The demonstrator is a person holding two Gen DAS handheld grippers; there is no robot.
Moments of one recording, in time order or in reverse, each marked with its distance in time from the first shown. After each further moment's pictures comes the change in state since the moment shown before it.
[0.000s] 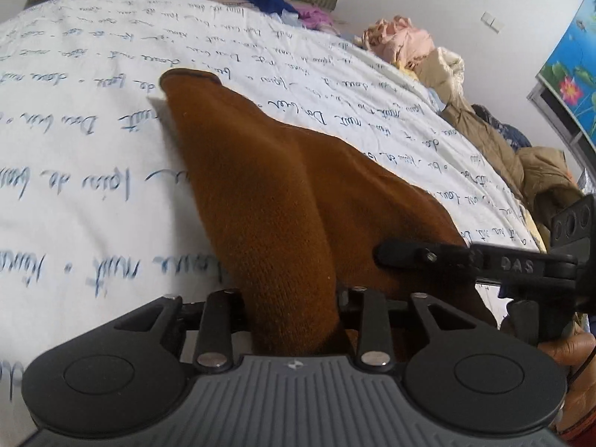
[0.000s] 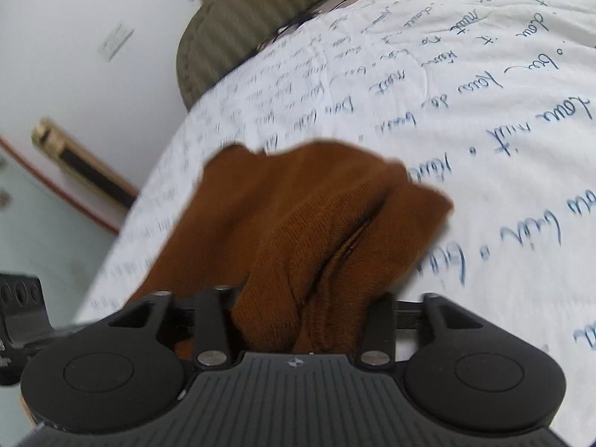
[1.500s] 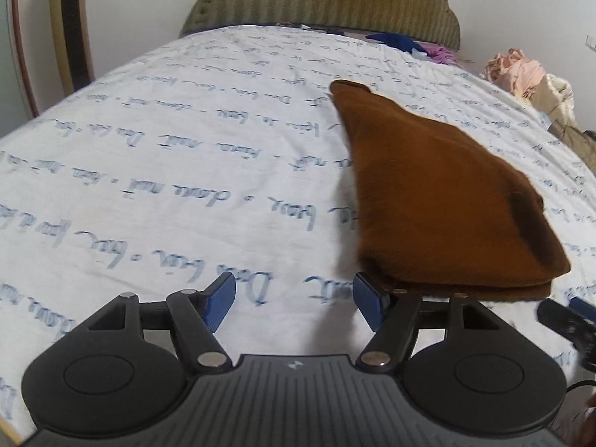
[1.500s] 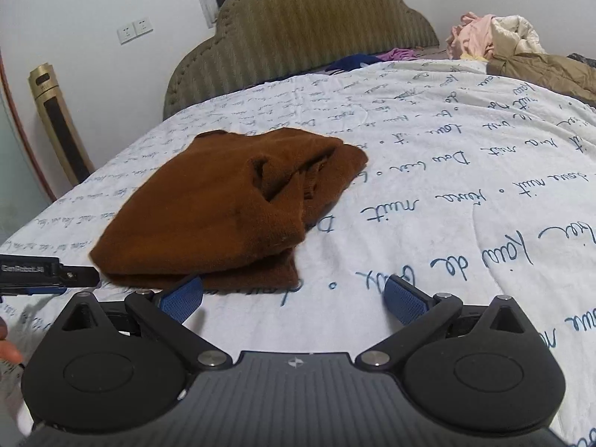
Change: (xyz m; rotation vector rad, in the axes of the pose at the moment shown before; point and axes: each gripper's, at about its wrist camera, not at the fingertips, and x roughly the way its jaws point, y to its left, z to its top) left arm -0.097 -0.009 -0.111 -0.079 -0.140 0.507; right arm -0.084 0.031 -0.147 -0.266 -0.246 -0.257
